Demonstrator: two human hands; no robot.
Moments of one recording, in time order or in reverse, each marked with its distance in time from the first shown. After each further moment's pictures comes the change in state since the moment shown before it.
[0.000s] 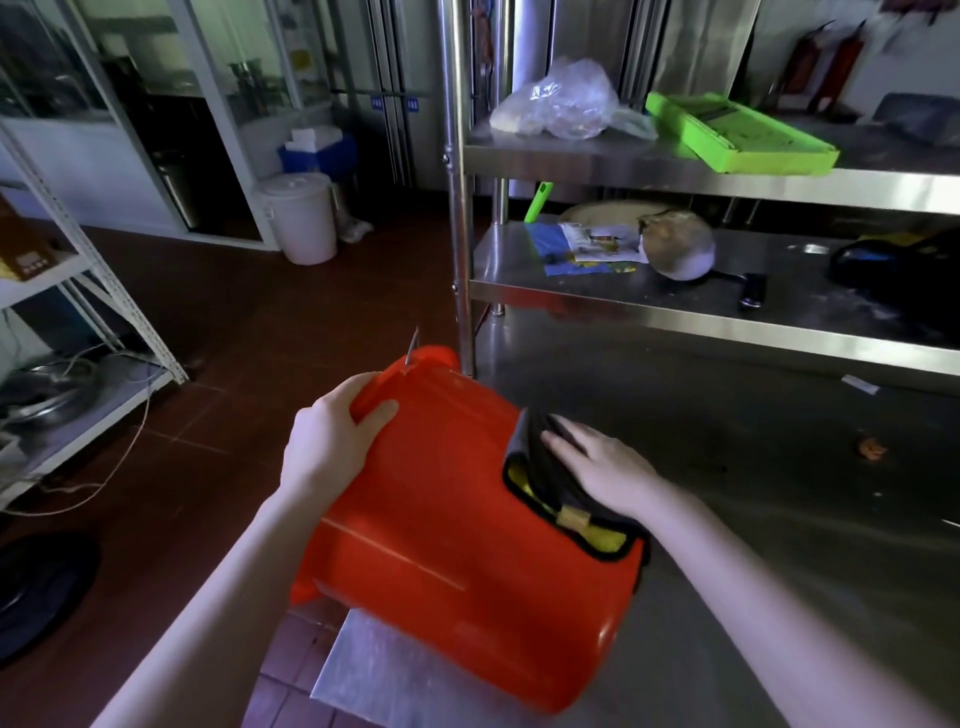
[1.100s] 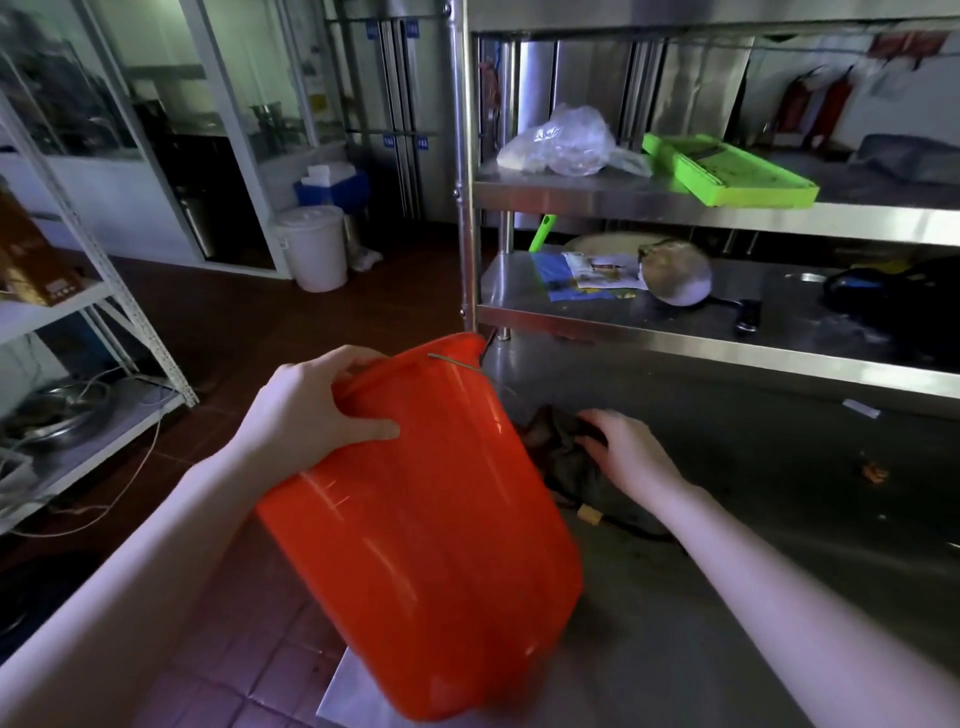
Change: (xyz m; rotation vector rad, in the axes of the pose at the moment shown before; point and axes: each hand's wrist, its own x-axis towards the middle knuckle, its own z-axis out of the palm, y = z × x) left_hand -0.001 0.040 -0.080 0.124 -0.103 0.303; right_hand 0.014 0.011 -0.018 -0.073 0.343 -0.202
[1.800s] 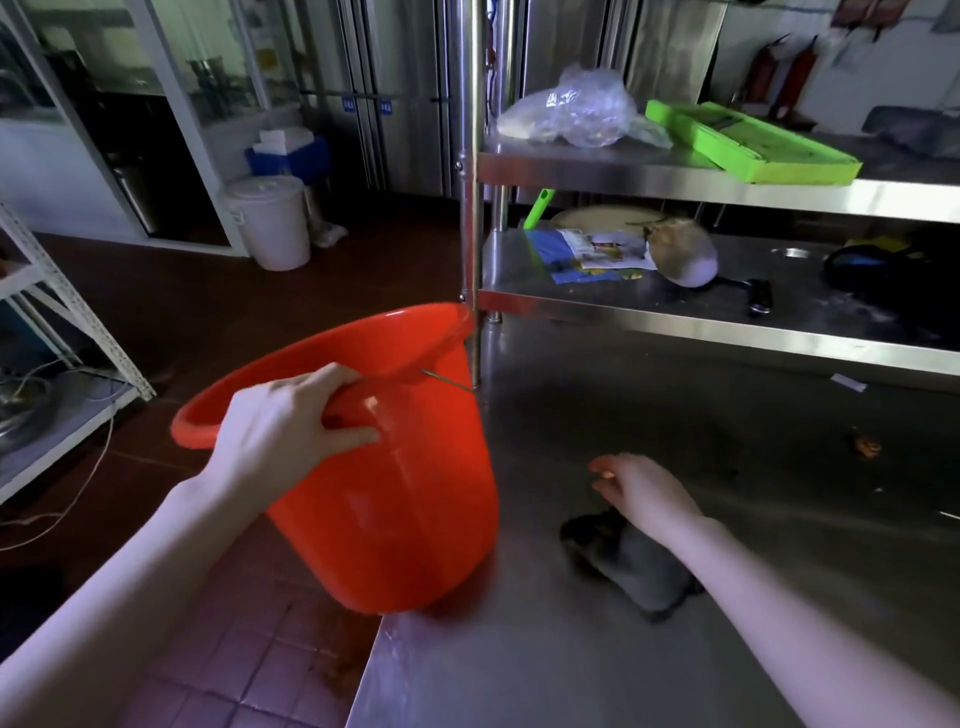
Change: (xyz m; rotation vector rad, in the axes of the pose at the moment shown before) left_hand 0.024 -0.081 0.008 0.309 0.167 0.318; right_hand -0.006 0.014 0.053 -0.310 -0.199 0.194
